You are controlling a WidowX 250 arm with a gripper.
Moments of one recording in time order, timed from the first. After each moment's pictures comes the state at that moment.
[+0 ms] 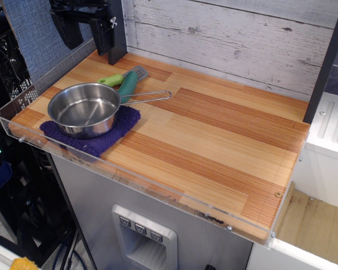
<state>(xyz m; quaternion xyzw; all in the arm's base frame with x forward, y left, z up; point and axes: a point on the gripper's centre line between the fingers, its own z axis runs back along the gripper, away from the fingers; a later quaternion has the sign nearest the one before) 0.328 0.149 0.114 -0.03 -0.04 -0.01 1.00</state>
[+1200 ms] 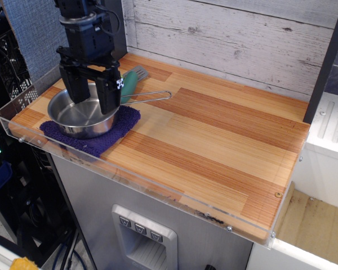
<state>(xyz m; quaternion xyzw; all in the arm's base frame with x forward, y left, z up) 0.279 0.108 0.070 -0.04 0.03 -0.07 1.00</state>
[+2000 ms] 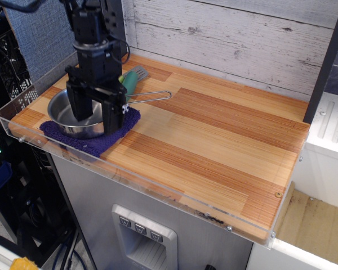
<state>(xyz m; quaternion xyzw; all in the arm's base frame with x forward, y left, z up) 0.272 0.105 0.039 -0.01 0.06 -0.07 1.00</state>
